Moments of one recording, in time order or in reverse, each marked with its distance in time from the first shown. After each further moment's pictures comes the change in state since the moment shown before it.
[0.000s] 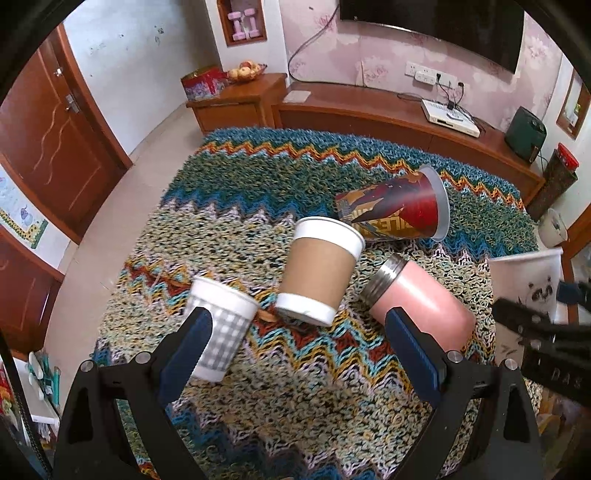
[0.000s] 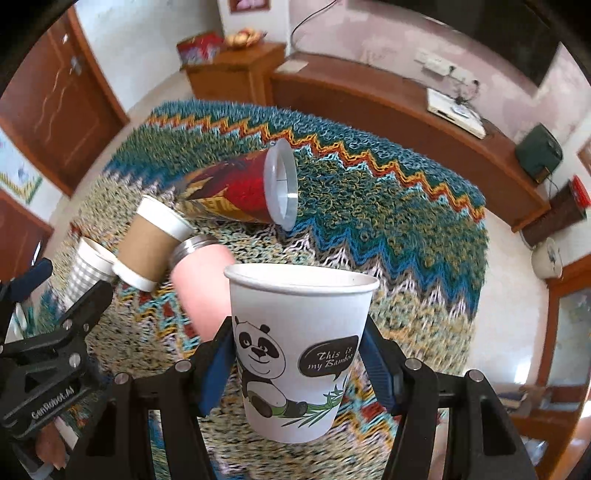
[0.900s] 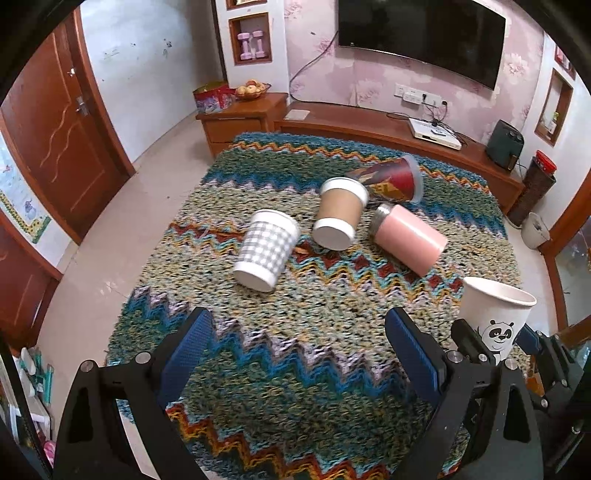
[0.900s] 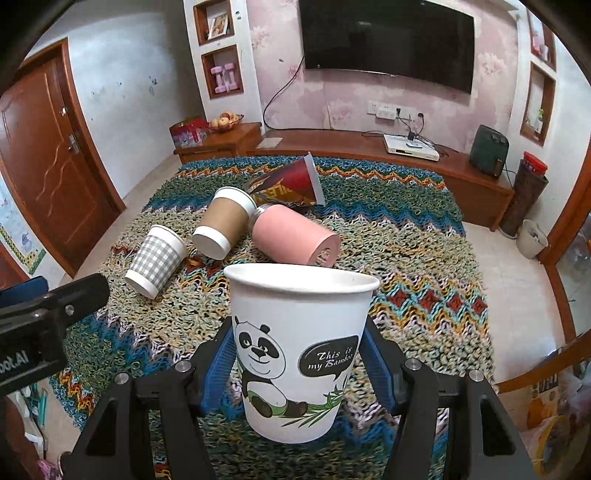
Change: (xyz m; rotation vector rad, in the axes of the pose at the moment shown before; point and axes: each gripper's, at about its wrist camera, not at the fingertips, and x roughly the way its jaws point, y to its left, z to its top) left arm -0.087 0.054 -0.095 -0.006 -0.088 -0.042; right arm -0.065 0.077 -0.154 0.186 -0.322 -0.005
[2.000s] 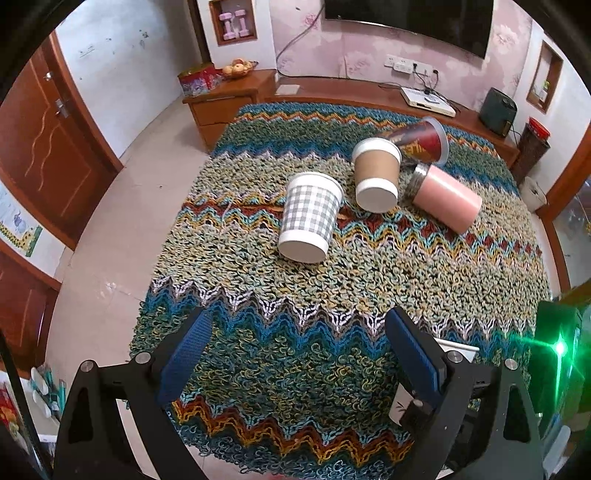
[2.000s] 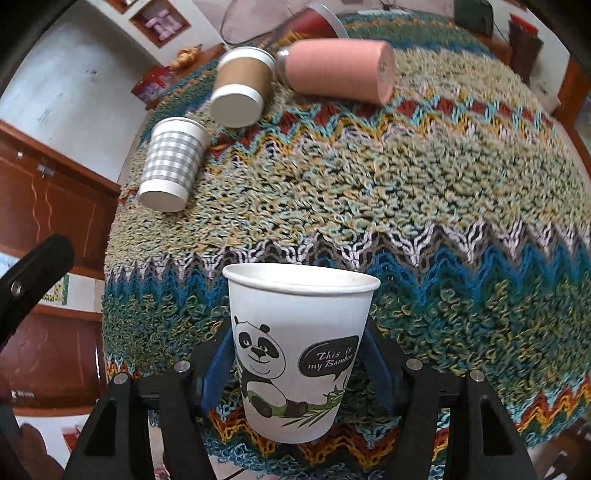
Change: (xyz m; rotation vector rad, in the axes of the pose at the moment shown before) left arm 0.032 0.060 -0.011 0.106 0.107 -0.049; right arm 0.060 0.066 -0.065 0.337 0.415 0.113
